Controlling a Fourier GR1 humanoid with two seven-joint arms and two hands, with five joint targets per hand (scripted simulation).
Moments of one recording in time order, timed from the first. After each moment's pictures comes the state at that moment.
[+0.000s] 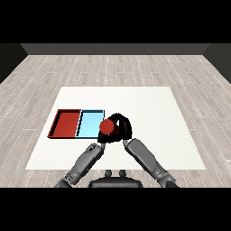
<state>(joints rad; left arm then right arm) -0.34 0.01 -0.54 -1.27 0.34 0.45 -0.31 -0.46 0.00 0.55 -1.47 -0.27 -0.53 -0.37</state>
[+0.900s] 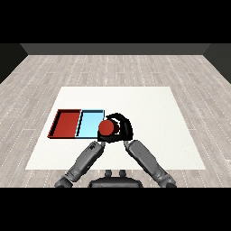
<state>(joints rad) -0.38 0.00 -0.52 -1.21 0.38 0.55 -0.44 -0.43 0.00 0.55 -1.51 -0.24 -0.52 -0.29</state>
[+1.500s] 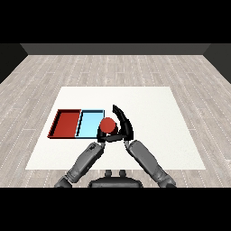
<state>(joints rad) -0.36 0.00 -0.53 -1.21 0.37 0.59 -0.48 -0.41 0.00 0.54 -1.53 -0.17 -0.52 -0.19</state>
